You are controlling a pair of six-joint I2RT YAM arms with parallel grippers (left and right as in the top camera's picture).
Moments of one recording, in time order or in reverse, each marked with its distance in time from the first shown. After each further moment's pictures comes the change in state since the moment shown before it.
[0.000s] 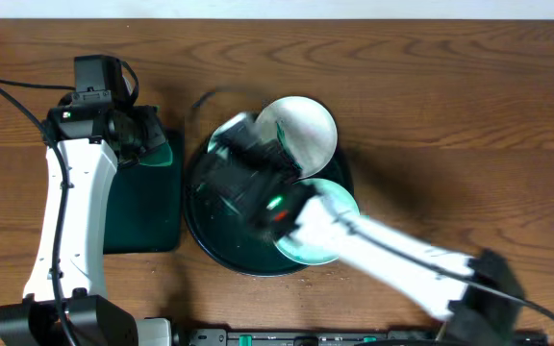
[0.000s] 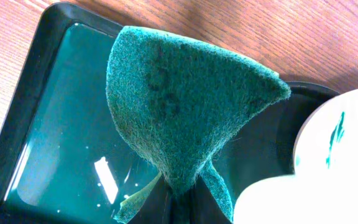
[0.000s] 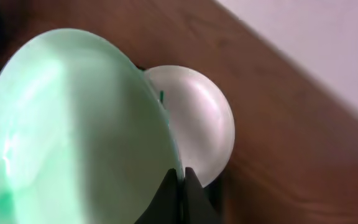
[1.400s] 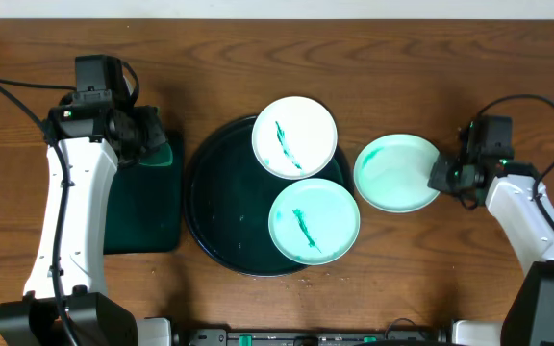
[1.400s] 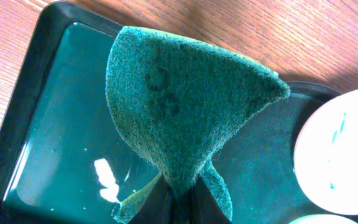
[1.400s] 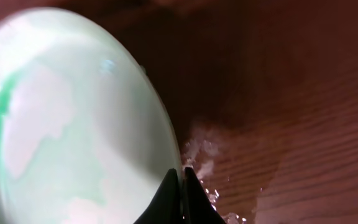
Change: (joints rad) left arm 0.000 0.006 0.000 0.002 0.000 0.000; right arm -1.101 -0.239 -0.688 0.217 -0.729 -0.006
